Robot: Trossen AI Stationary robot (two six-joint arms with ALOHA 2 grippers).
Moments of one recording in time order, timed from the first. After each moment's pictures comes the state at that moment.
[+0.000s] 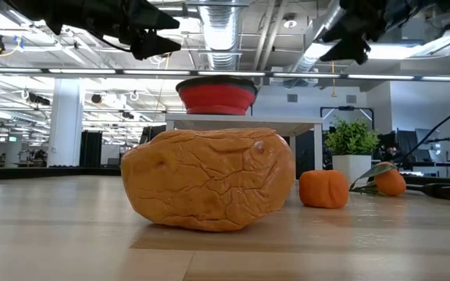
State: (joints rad) left arm 0.23 0.94 0.57 0.24 0.05 0.02; right arm -0.17 0.84 0.76 -0.41 0.00 0.17
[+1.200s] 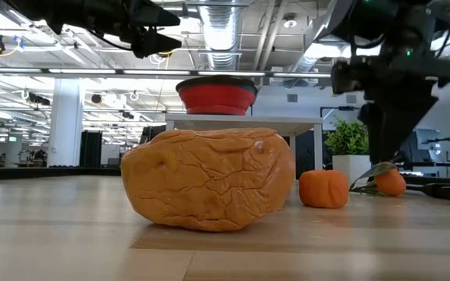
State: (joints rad) left arm 0.23 0.94 0.57 0.26 0.05 0.02; right arm 0.16 1.39 0.76 -0.65 0.03 0.44
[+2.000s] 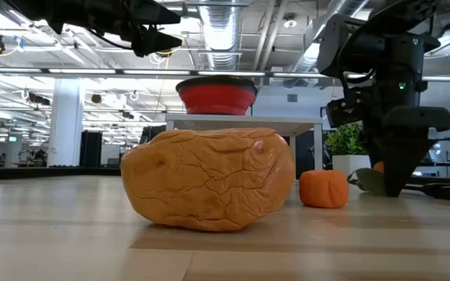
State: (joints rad) left arm 0.23 0.94 0.57 0.27 0.05 0.02; right arm 0.14 1.57 0.76 -0.62 0.06 0.41
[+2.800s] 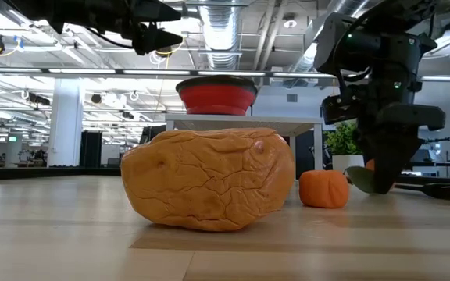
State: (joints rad) left arm 0.23 0.94 0.57 0.30 0.05 0.02; right arm 0.13 1.56 0.76 -0.59 0.06 0.37
